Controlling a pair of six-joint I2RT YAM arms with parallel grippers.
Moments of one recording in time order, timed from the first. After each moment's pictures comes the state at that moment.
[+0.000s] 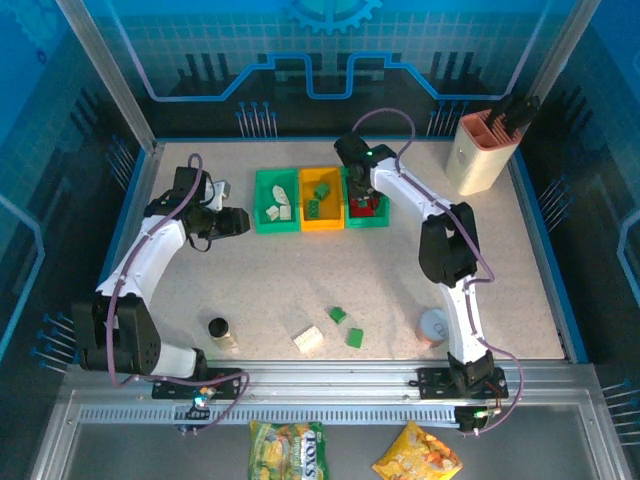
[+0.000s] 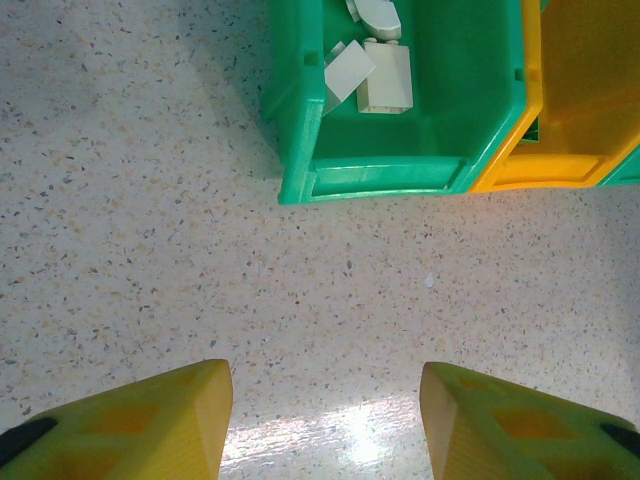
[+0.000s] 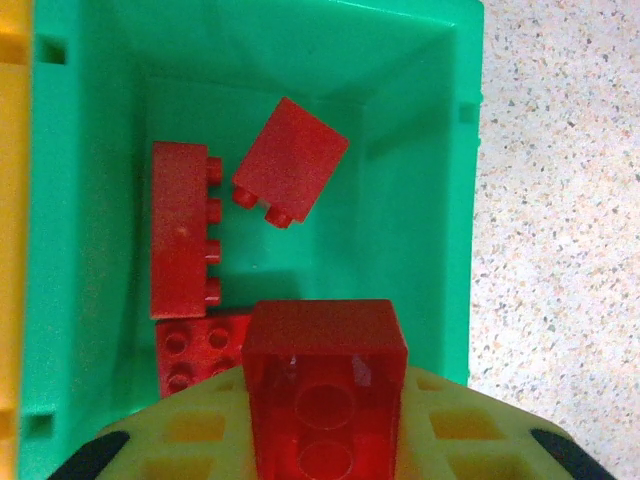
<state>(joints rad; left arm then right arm) -0.01 1.40 1.11 -0.75 0.32 -0.24 0.48 2.24 2.04 -1.03 0.40 0.27</state>
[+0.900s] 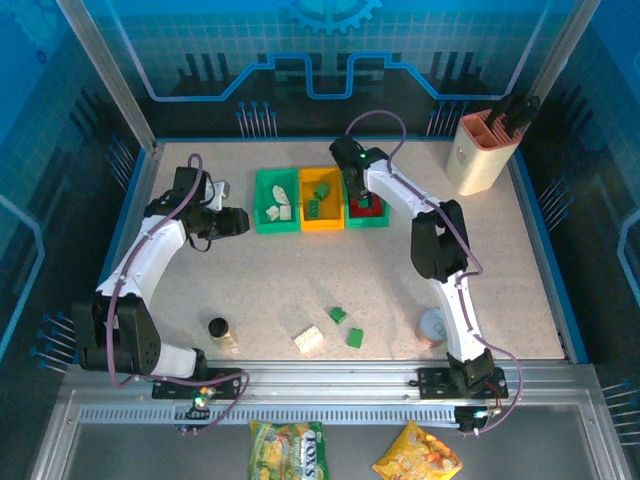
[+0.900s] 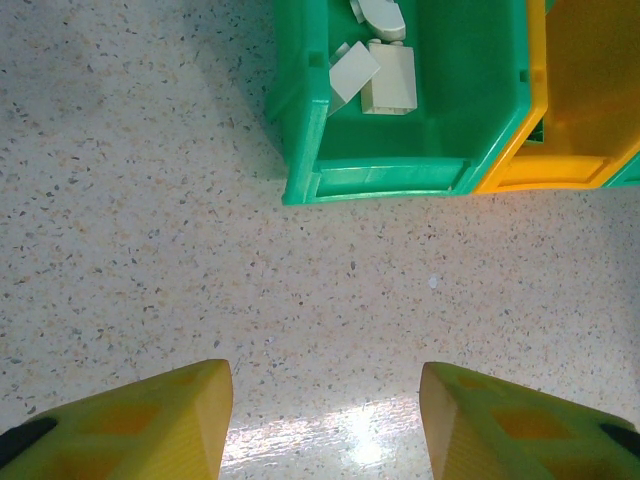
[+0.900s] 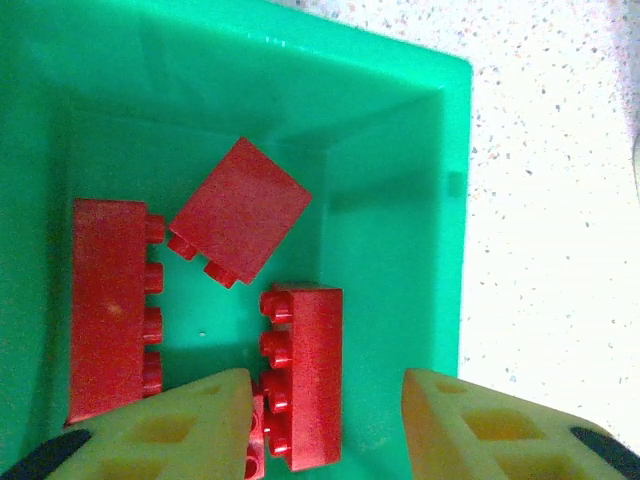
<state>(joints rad) -0.01 1.40 1.11 -0.75 0.32 -0.24 0.49 2.31 2.09 -1.00 0.52 0.22</state>
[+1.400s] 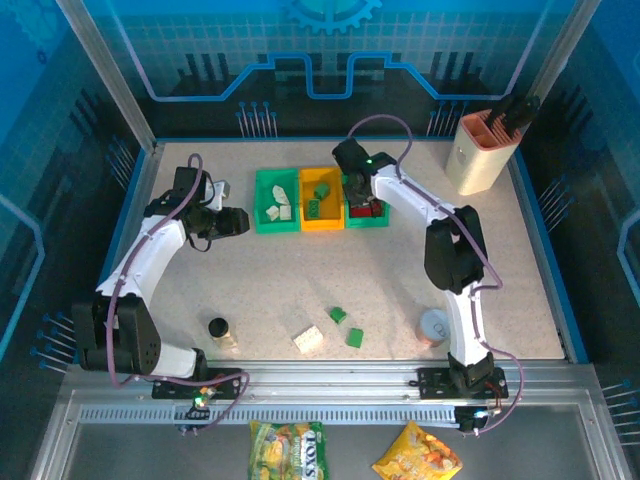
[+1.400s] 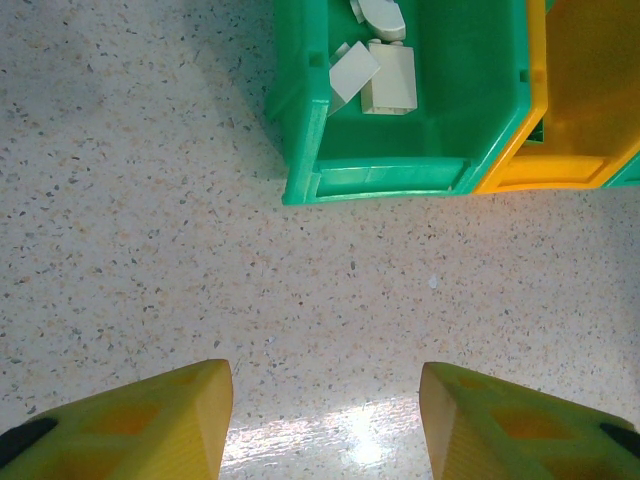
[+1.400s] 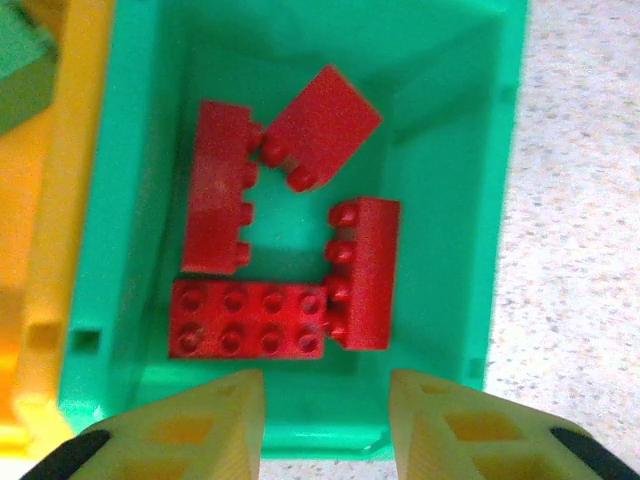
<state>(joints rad) -0.01 1.40 1.11 -0.75 0.32 -0.24 0.51 2.13 1.87 -0.94 0.36 0.19</state>
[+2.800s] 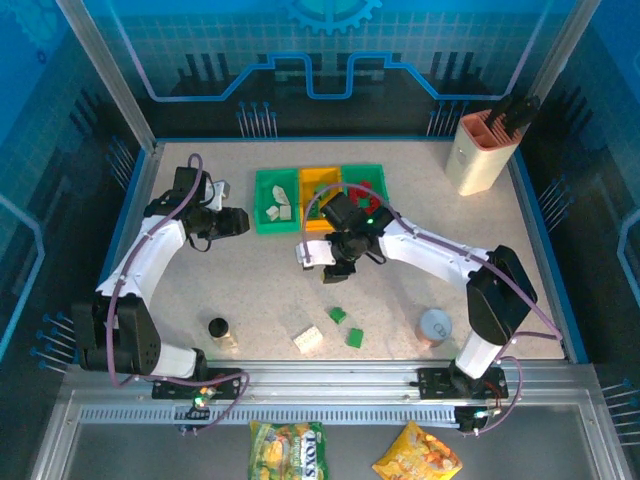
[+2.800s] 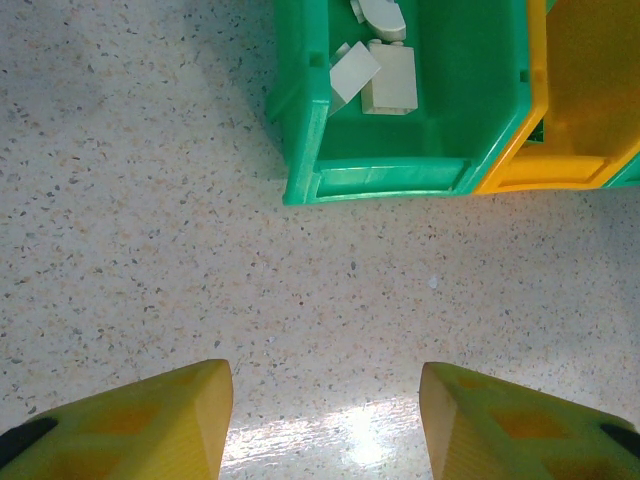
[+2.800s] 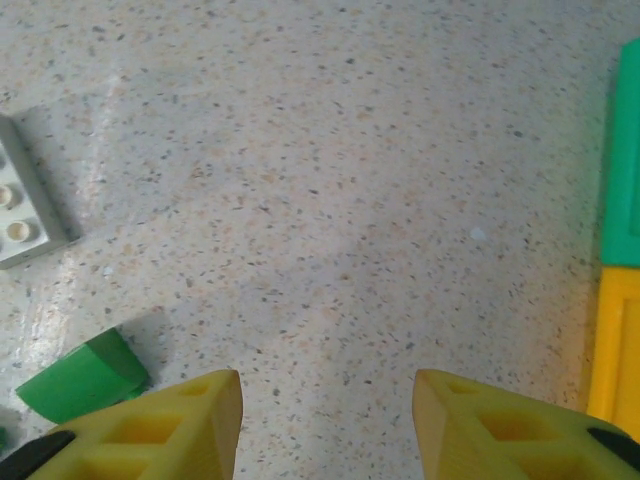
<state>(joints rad) -0.01 1.40 1.11 -0.75 0.32 -0.24 0.79 1.69 1.32 -0.77 -0.25 -0.96</state>
